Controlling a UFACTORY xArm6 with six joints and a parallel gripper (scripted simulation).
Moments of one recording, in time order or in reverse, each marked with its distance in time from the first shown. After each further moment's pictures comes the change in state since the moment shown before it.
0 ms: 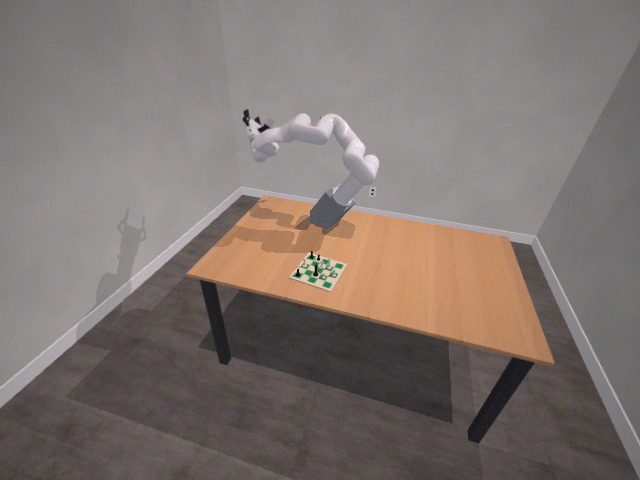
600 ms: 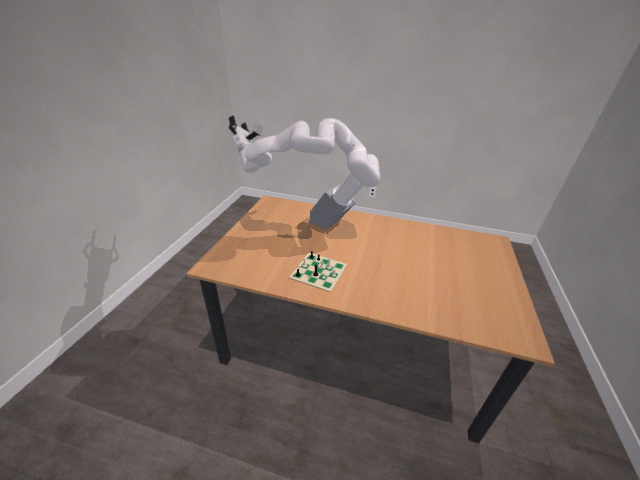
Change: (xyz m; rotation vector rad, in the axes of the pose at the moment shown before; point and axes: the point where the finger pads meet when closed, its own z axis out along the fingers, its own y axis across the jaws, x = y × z) arm -0.004 -0.131 -0.109 0.078 -0.051 0.022
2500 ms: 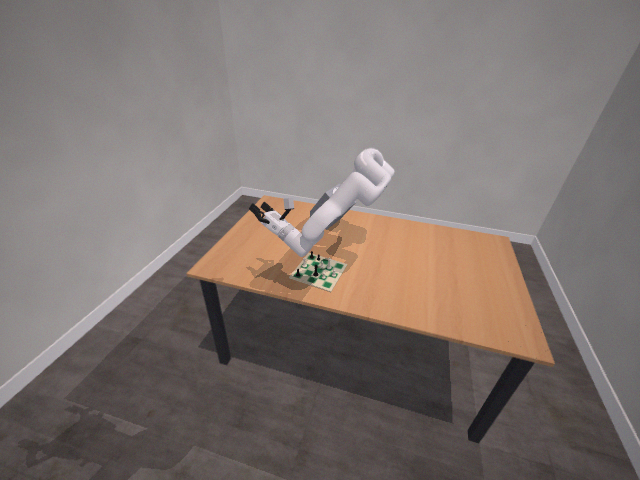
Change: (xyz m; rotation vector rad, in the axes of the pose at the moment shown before) arm 0.104 -0.194 -0.567 0.270 -0.446 -0.039
